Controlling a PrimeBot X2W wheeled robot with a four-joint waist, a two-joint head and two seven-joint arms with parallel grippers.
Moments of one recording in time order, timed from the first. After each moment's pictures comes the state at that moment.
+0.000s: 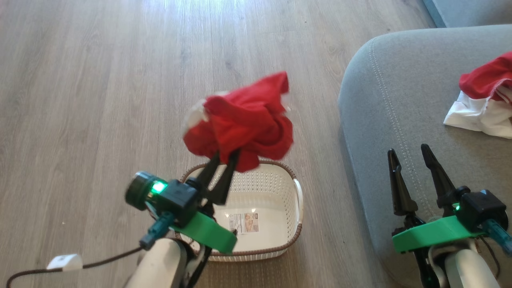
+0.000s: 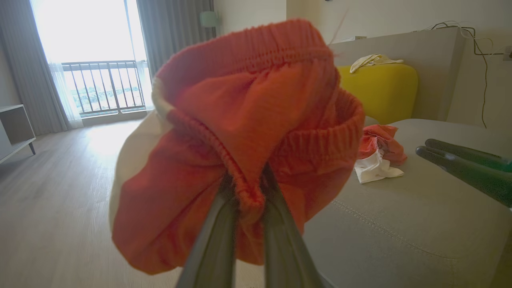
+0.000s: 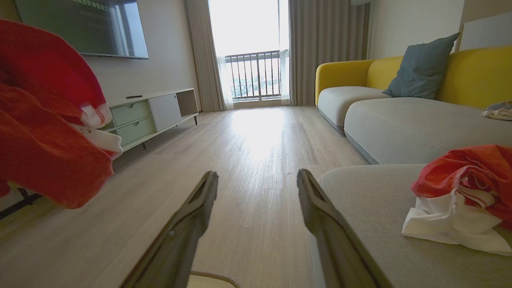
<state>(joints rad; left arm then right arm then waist) -0.18 0.04 -0.37 0.03 -0.13 -0.05 -0.26 -0.01 -0.10 0.04 0.05 0.22 0.13 -0.26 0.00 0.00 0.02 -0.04</state>
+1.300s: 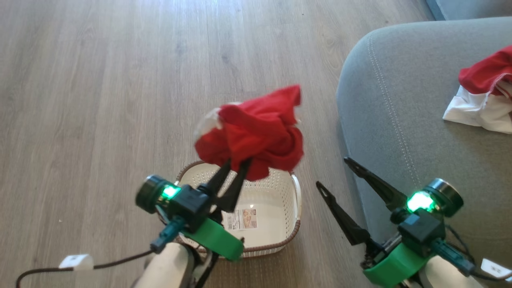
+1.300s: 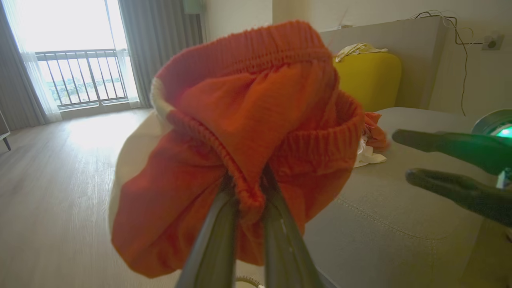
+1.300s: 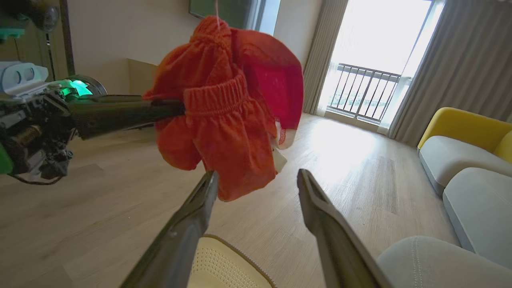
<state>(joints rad) -0.17 0.05 -0.43 0.05 -0.12 -0.07 -0.26 -0.07 -0.38 0.46 -0.11 0.17 0.13 -0.26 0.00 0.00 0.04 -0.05</state>
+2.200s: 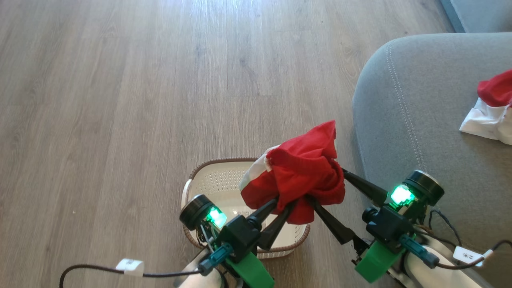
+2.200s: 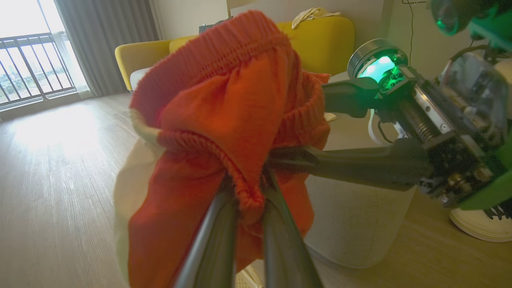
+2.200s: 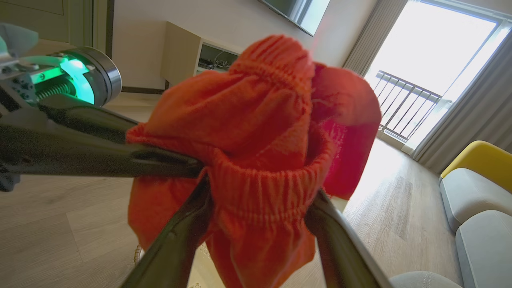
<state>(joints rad) -0.17 0.06 -0.63 0.12 -0.08 -0.12 -0.26 -0.19 -0.41 0.59 0.02 0.07 0.13 -0.26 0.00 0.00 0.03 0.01</state>
